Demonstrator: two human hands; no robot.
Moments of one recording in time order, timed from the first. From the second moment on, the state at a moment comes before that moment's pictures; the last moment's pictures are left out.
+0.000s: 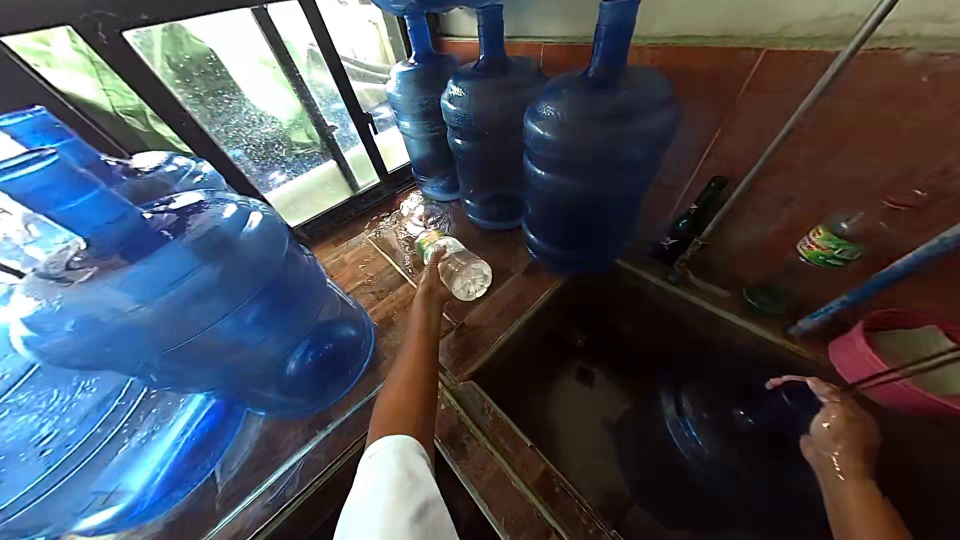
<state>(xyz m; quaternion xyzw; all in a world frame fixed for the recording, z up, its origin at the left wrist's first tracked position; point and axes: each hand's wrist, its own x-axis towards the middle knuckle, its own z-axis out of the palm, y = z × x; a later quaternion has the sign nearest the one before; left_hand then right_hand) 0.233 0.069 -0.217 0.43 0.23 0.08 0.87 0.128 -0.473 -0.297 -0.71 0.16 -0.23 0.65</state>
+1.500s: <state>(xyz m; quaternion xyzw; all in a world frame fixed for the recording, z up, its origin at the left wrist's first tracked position) 0.174 -0.117 -0.266 0.67 0.02 0.02 0.75 0.146 -0.478 -0.290 -0.72 0.19 -0.19 0.64</state>
